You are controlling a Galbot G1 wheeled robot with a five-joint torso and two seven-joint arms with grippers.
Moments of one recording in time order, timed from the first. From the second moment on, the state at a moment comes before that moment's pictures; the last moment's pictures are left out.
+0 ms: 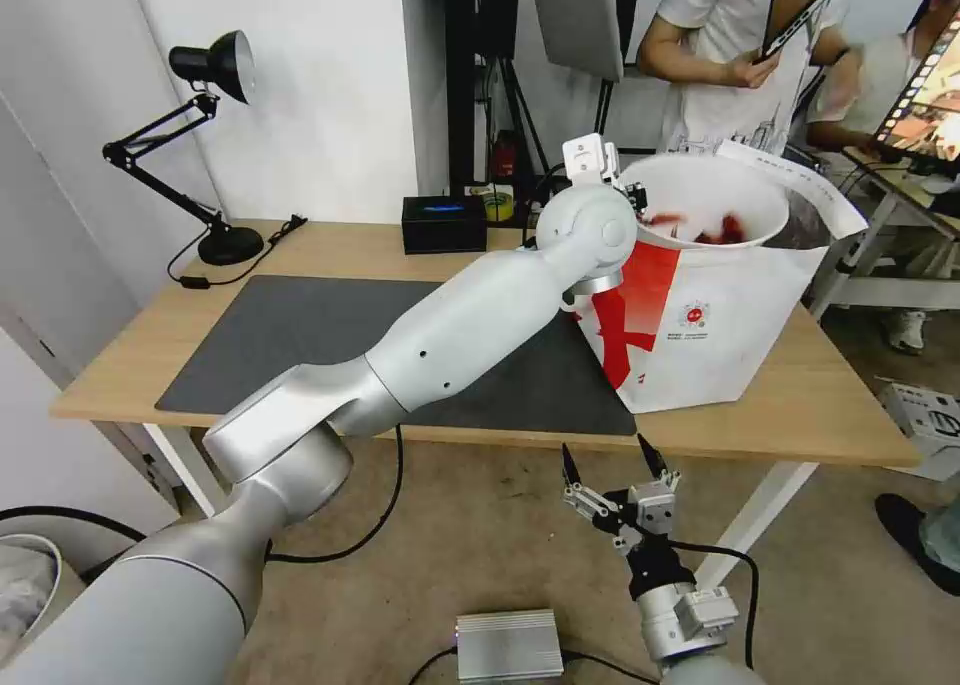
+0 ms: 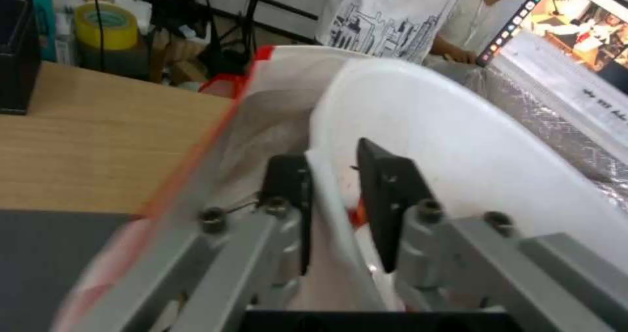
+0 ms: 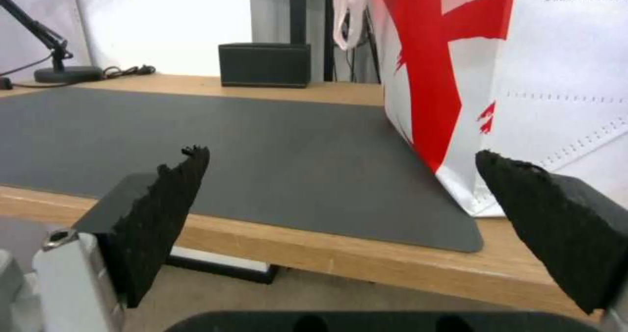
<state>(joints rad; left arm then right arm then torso) -0.08 -1.60 0.45 -1.25 -1.44 0.30 -0.82 -1.65 1.23 0.28 2.14 0.11 0.13 0.22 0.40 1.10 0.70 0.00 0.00</state>
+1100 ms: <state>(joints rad) -0.04 -1.60 0.47 -1.23 -1.21 0.33 -0.71 -1.65 1.23 0.28 2.14 0.11 0.13 0.22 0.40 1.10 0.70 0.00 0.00</state>
